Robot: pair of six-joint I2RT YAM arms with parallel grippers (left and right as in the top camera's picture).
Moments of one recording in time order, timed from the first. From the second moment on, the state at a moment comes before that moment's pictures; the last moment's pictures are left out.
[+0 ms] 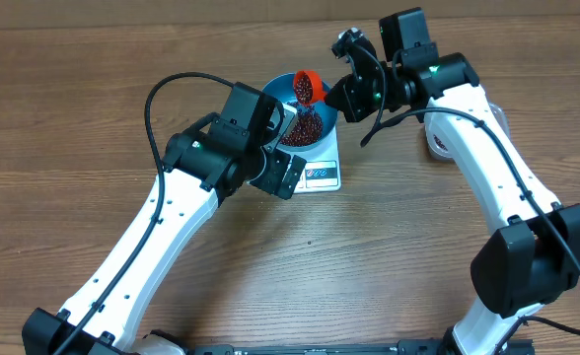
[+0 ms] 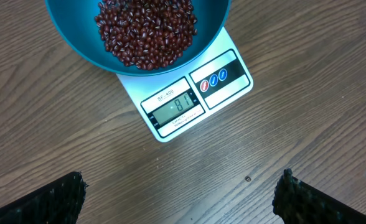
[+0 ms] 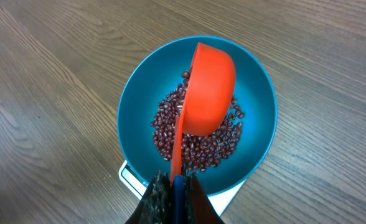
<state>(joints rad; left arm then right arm) -0.48 1.51 1.38 -0.95 0.07 -0.02 0.30 1.88 1.73 -0.84 -0.47 -0.17</state>
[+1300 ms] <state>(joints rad) -0.48 1.51 1.38 -0.95 0.07 -0.02 0.40 1.85 1.73 -0.91 -0.25 -0.30</state>
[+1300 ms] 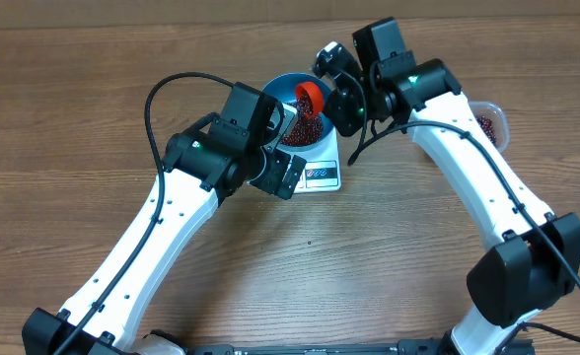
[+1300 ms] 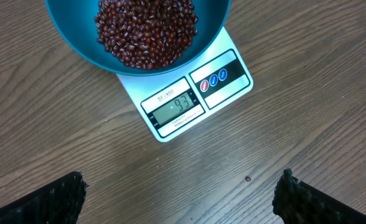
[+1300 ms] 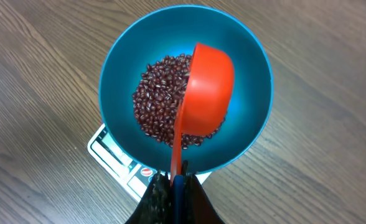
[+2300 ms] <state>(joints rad) -0.48 1.51 1.38 -0.95 0.07 -0.02 0.42 1.80 1.73 -0.94 -0.20 -0.44</state>
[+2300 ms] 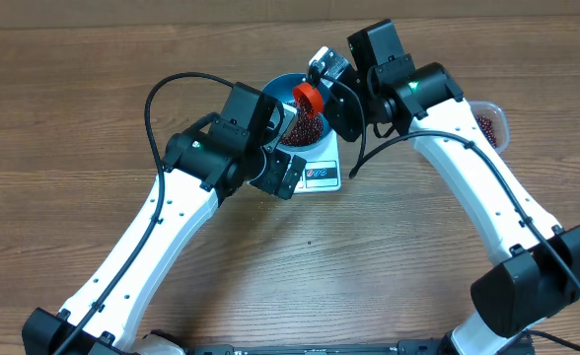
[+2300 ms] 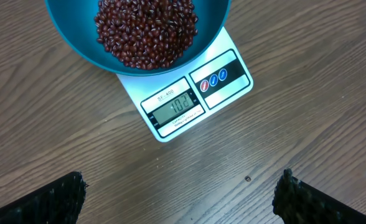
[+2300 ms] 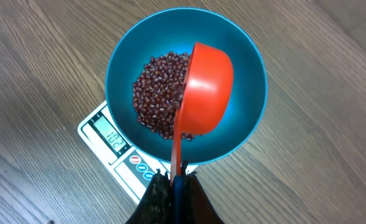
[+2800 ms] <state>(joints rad) -0.48 1.51 1.38 -0.95 0.07 -0.02 0.47 1.79 1.73 -0.94 -0.10 -0.48</state>
